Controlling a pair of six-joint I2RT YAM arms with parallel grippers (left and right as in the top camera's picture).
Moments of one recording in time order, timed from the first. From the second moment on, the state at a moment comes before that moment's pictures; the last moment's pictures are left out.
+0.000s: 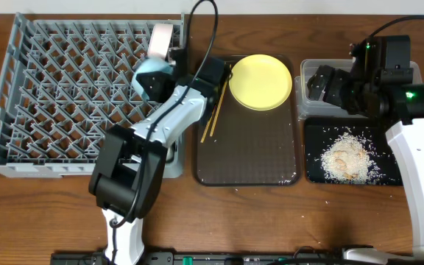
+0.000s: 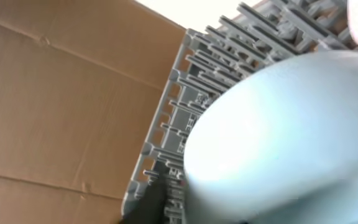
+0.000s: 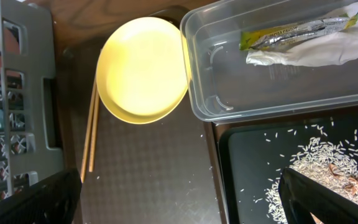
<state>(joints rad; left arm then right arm) -0.48 2.03 1.46 -0.82 -1.38 -0.32 0.07 1.46 1.45 -0.97 -0.16 0.40</state>
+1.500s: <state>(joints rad) -0.56 2.01 1.52 -0.47 -0.18 -0.87 0.07 1.46 1.45 -0.97 -0.16 0.40</state>
